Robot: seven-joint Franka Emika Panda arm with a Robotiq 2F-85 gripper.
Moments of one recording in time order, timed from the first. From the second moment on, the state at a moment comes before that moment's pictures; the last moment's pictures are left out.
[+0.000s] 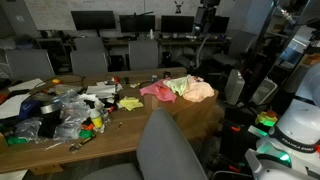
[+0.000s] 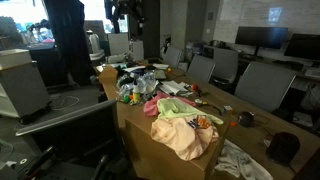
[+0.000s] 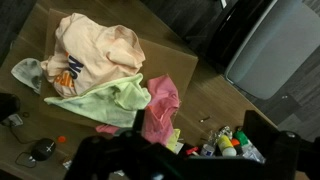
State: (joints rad) arm -0.11 -0.43 -0.16 -2.19 -0.06 1.85 -0.10
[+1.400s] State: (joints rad) arm -0.16 -0.15 -0.18 -1.91 -0.11 1.92 -0.06
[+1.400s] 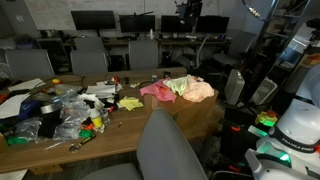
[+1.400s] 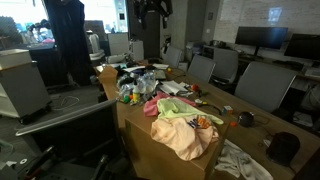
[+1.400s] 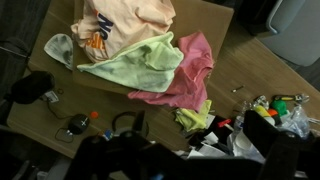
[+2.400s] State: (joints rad) arm -0.27 0.28 -0.22 -1.74 0.15 1.95 0.00
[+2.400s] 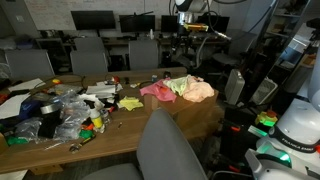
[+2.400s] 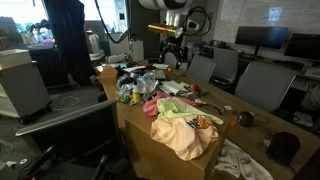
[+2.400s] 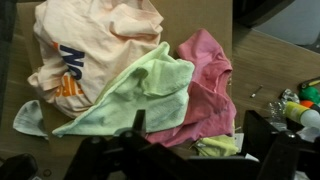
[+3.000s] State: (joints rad) arm -0.25 0.41 -0.17 -1.66 0.20 1.96 0.01
